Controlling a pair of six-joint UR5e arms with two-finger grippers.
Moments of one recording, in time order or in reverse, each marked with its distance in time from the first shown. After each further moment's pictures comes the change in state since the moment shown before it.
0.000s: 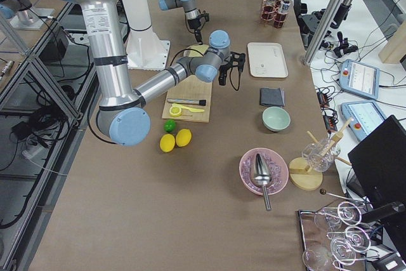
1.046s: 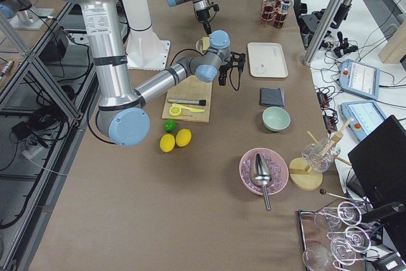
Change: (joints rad) left arm -0.147 -0.063 -0.032 -0.003 -0.093 -0.216; right arm 0.003 -0.002 0.002 0.001 0.003 0.002
